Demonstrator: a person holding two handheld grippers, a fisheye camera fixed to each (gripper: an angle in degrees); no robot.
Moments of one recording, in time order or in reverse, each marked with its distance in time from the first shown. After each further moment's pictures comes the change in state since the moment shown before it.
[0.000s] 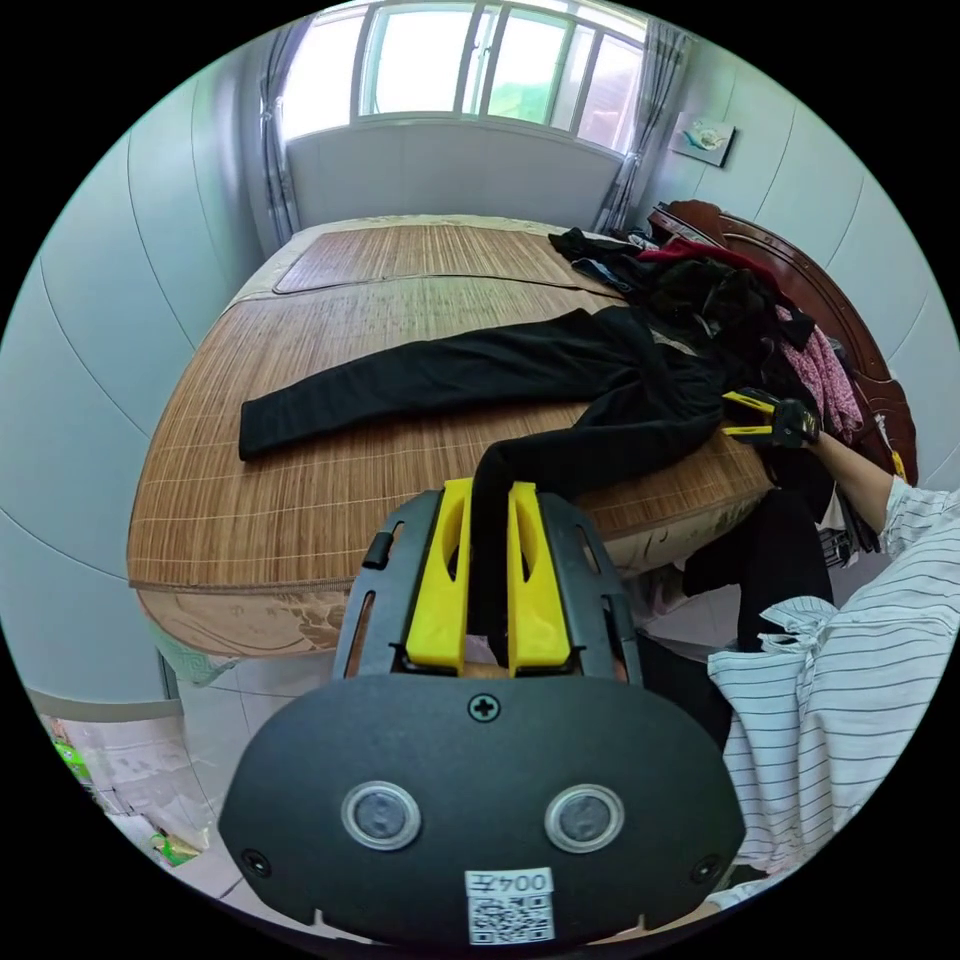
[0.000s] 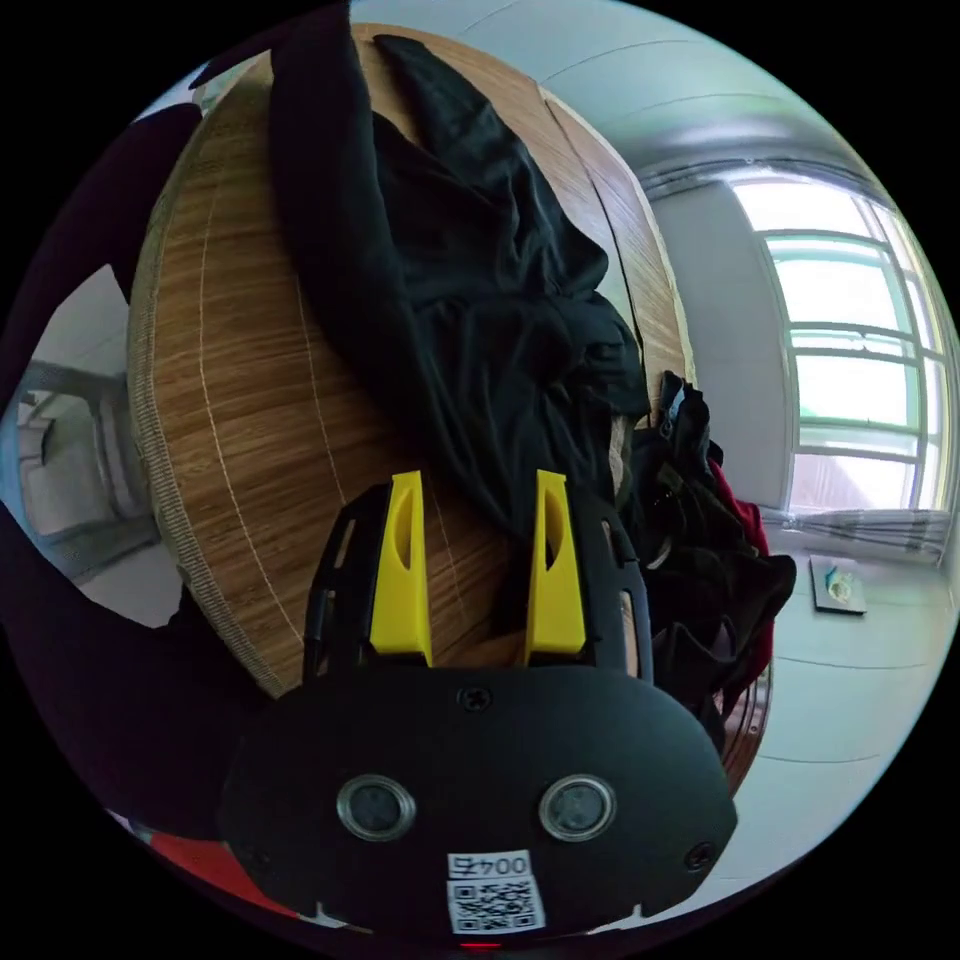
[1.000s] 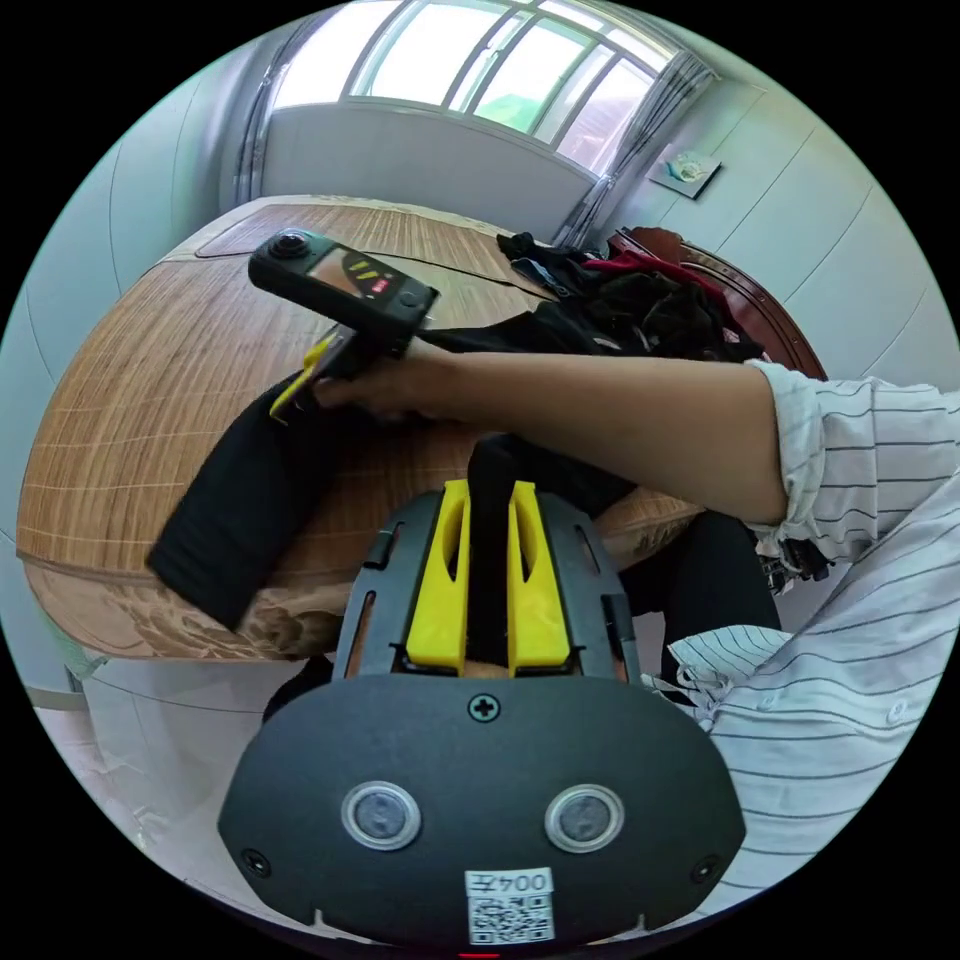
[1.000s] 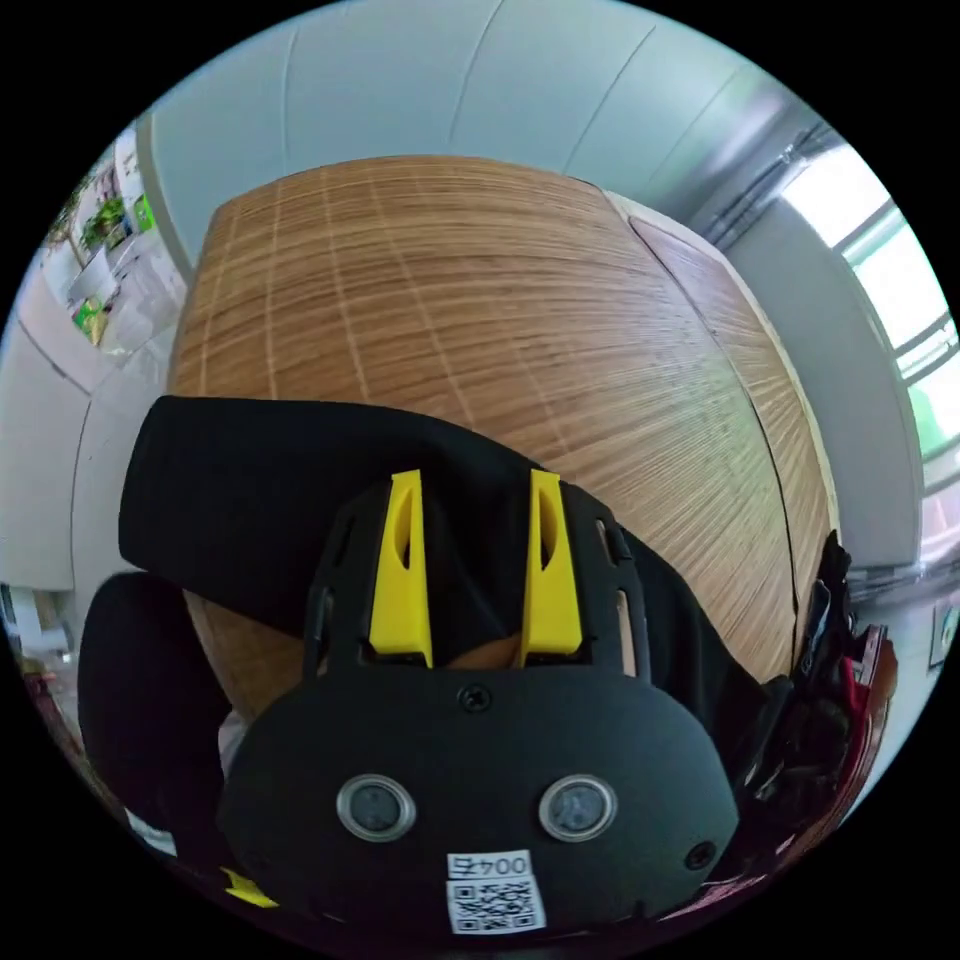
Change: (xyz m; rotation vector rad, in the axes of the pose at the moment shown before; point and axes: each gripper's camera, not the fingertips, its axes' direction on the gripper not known) left arm 0.008 0.013 0.118 0.024 0.218 -0.059; right arm 0.012 -0.496 -0.050 0.210 -0.457 0.320
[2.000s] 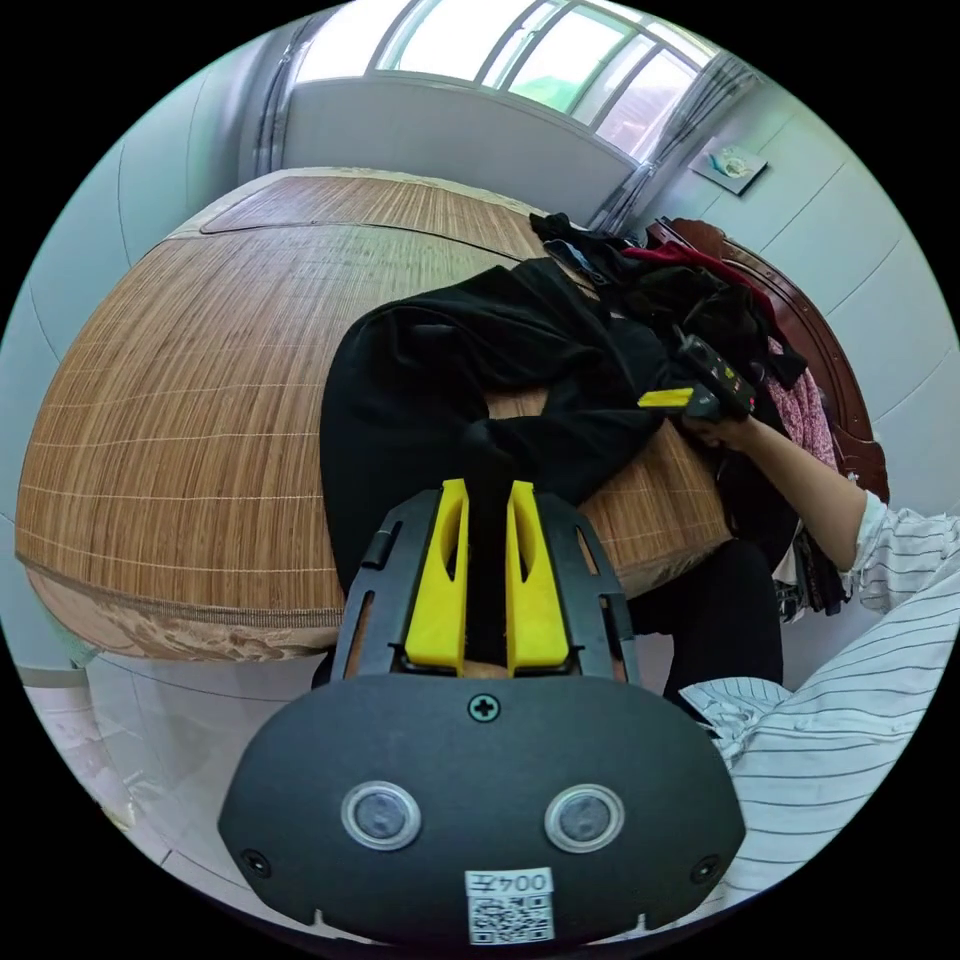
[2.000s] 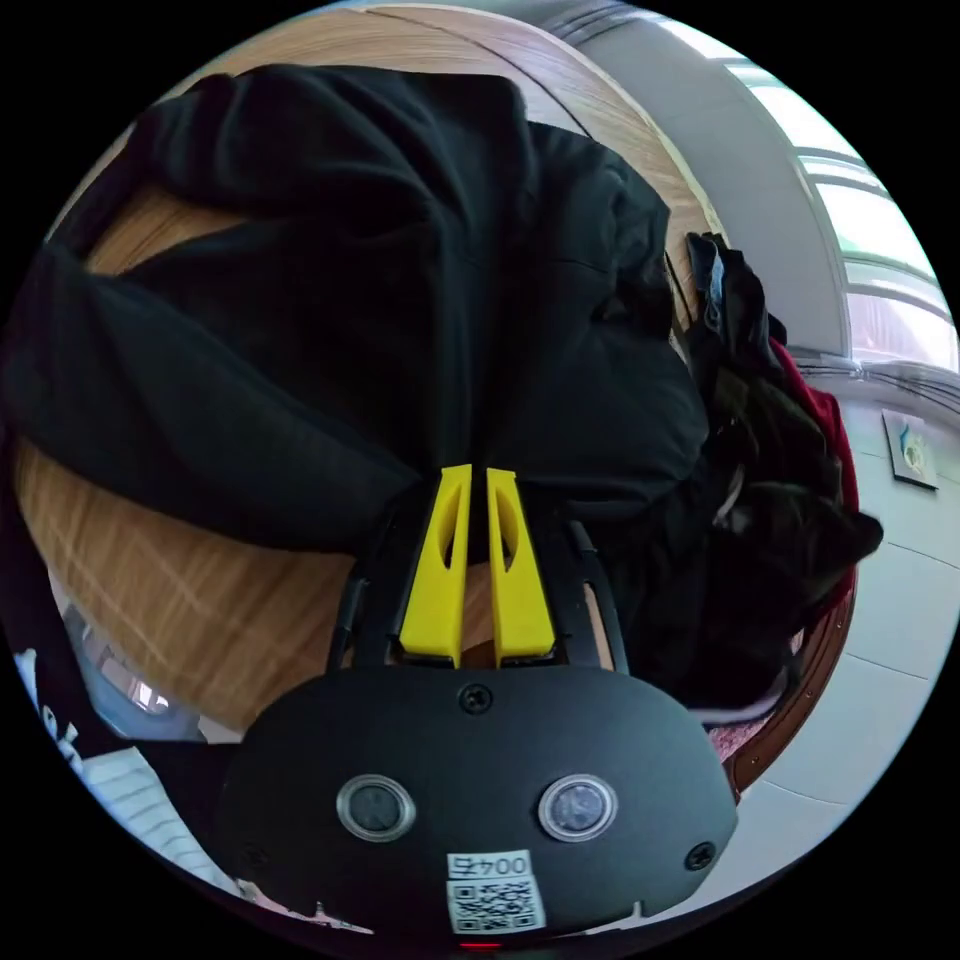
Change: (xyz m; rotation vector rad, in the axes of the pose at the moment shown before) left arm -0.069 -0.072 0.152 -0.066 -0.007 -0.059; right arm 0.233 0.307 -0.012 -0.492 0.247 0.152
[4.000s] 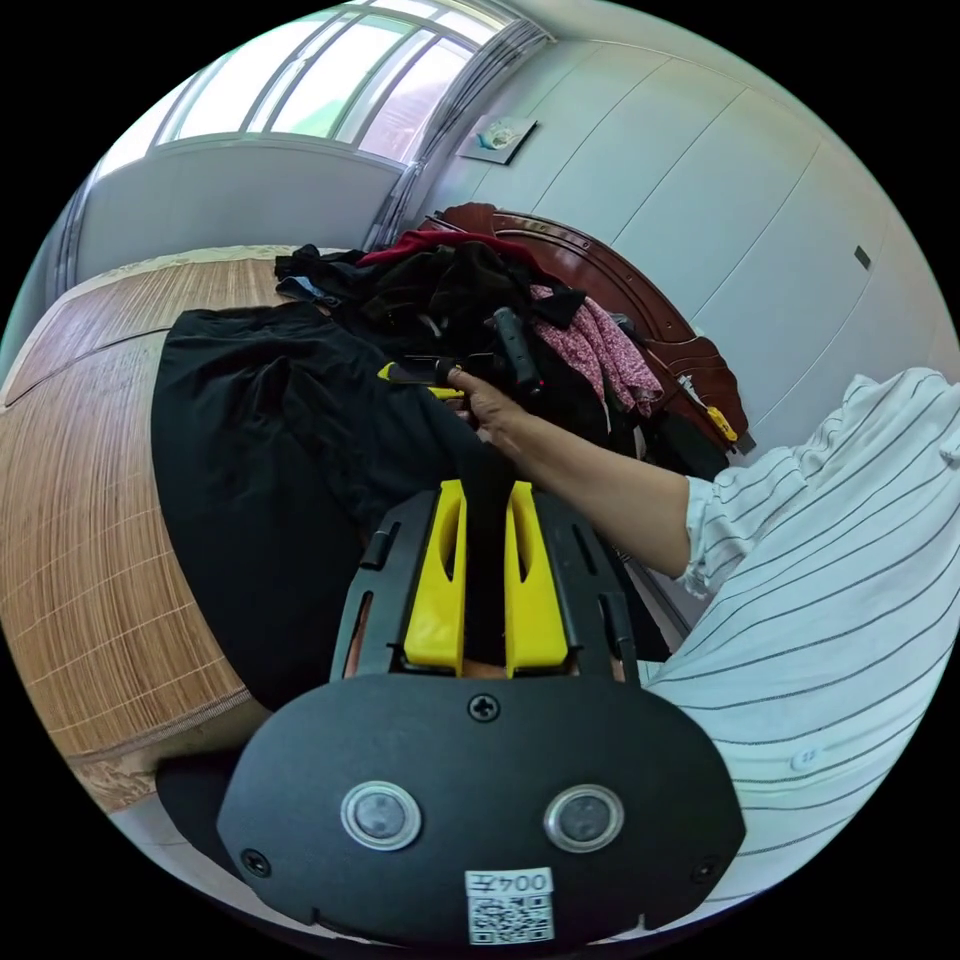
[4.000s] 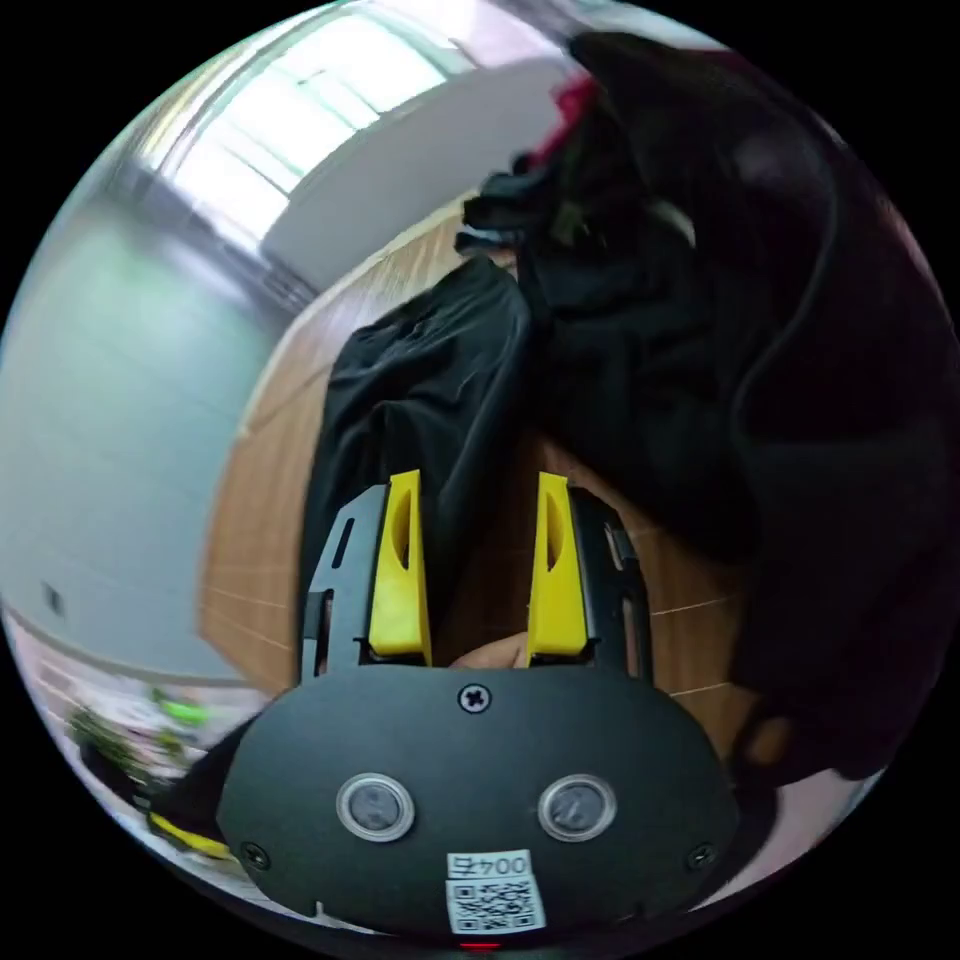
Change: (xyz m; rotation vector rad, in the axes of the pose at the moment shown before) left arm 0.045 0.106 0.178 0.082 0.378 0.376; right arm 0.331 0.249 -0.029 0.540 -0.488 0.861
